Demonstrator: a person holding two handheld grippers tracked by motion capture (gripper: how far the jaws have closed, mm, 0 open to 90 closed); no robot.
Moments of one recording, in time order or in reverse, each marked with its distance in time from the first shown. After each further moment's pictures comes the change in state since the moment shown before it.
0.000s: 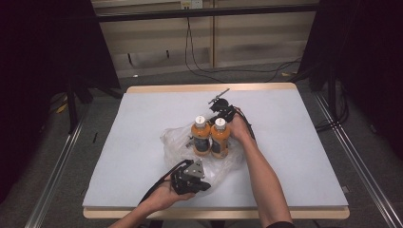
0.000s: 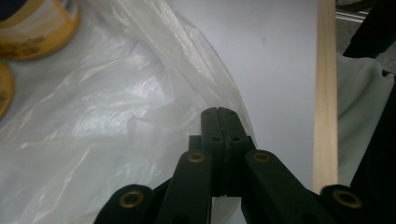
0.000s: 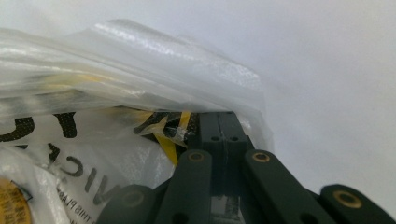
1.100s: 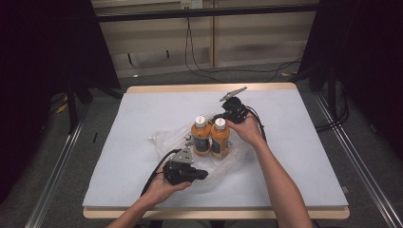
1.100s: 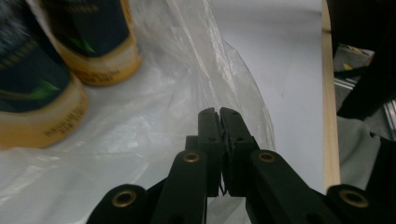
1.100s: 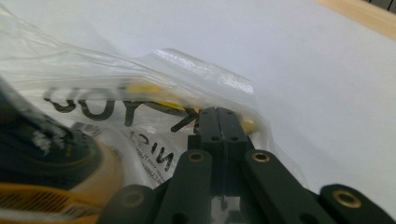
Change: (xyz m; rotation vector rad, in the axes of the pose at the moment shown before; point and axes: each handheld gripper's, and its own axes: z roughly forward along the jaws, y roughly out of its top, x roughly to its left) left arm 0.021 -0.003 -0.022 -0.209 0.027 -0.115; right arm 0.000 -0.019 -0.058 -0.190 0.111 -0.007
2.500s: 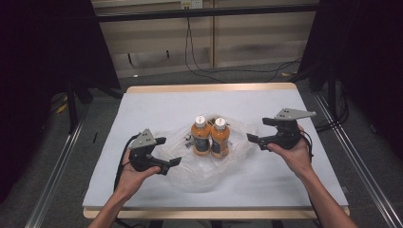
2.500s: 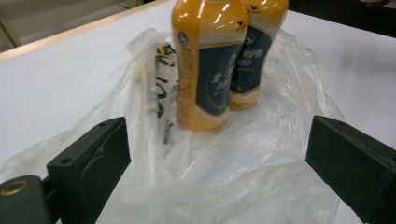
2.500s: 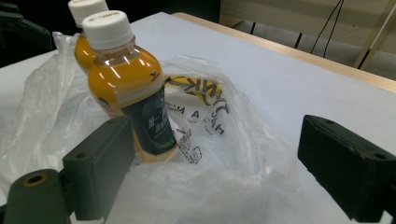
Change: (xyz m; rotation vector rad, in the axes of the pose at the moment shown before) left arm 0.027 -0.009 -0.090 -0.171 0.316 -0.098; right arm 0.030 -0.089 -0.148 -0.297 -0.098 0.048
